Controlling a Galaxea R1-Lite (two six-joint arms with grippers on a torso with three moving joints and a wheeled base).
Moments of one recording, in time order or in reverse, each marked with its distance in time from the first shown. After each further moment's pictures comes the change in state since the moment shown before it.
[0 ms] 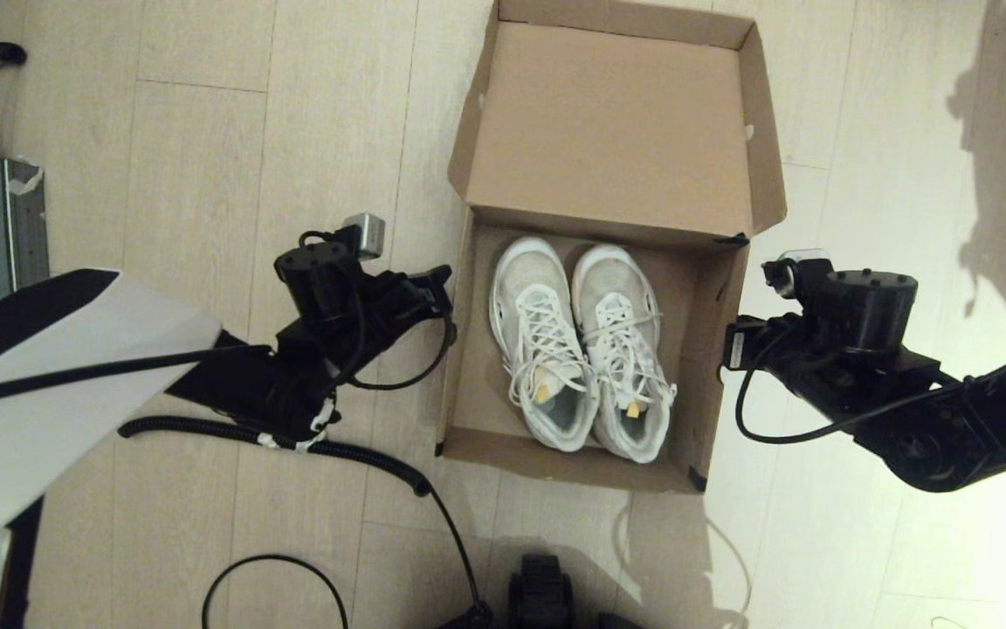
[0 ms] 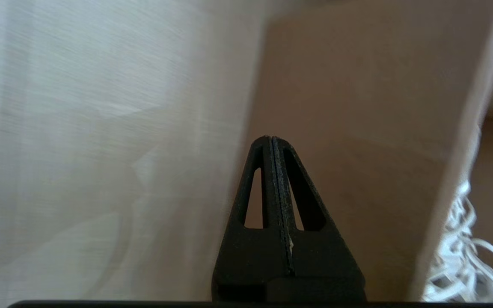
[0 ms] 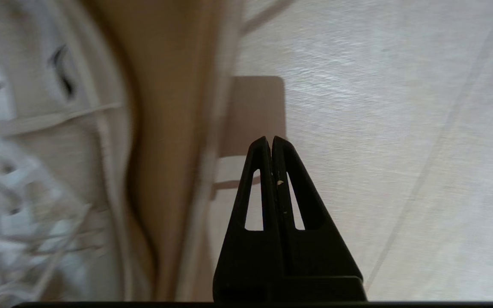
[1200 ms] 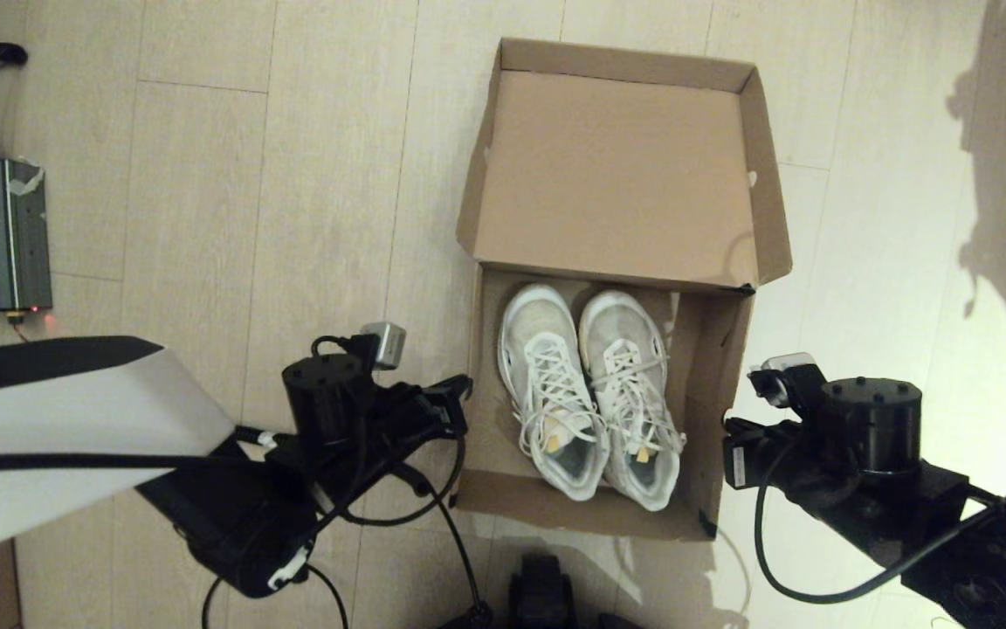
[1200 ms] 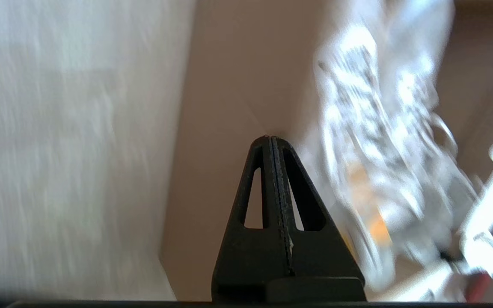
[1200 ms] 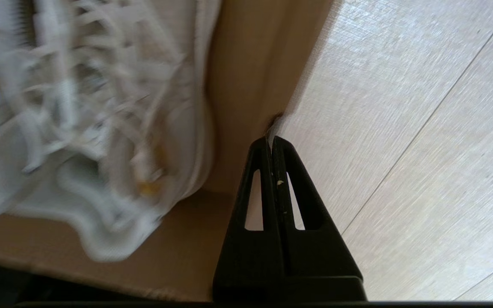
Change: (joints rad) left arm -0.141 -0.093 0.585 -0.273 0.074 -0.002; right arm 0.136 -0.080 0.431 -0.130 -0.013 0.009
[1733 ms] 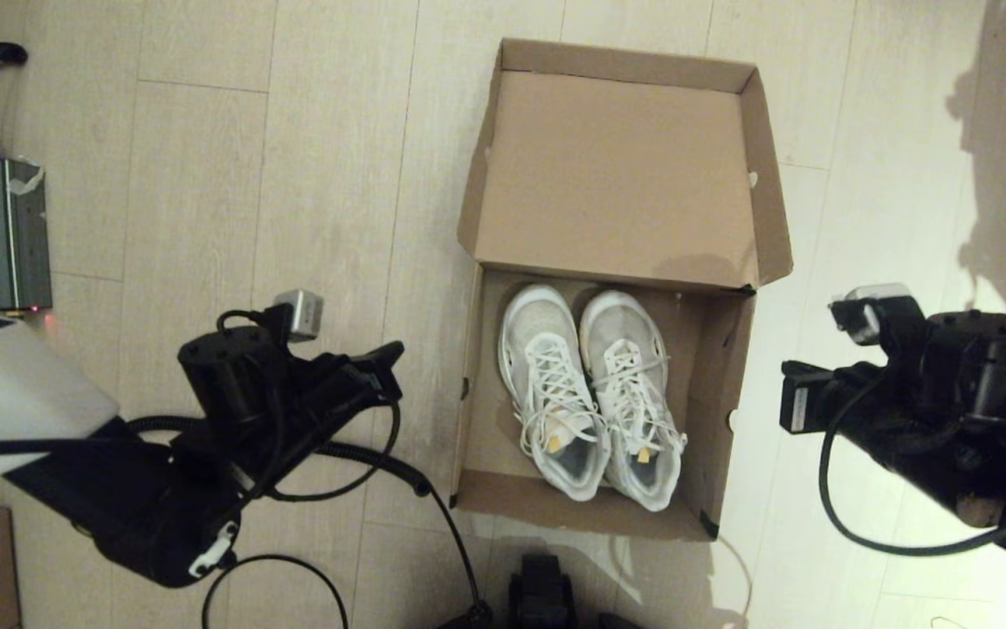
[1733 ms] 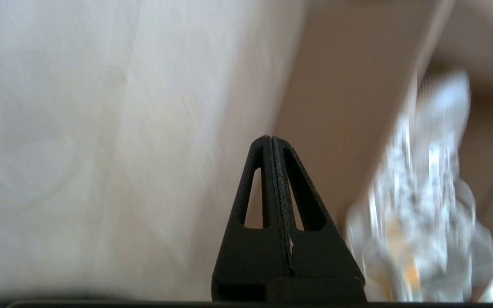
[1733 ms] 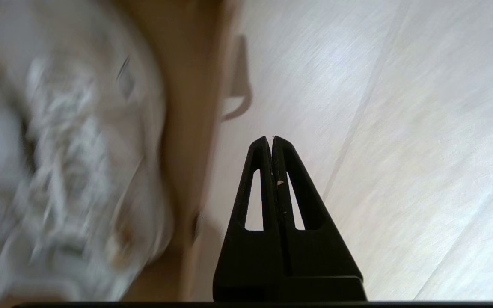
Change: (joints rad) left arm 0.168 -0.136 0.038 0.008 -0.012 0.002; right arm -0.091 -0.236 -0.127 0.212 -0.024 -0.015
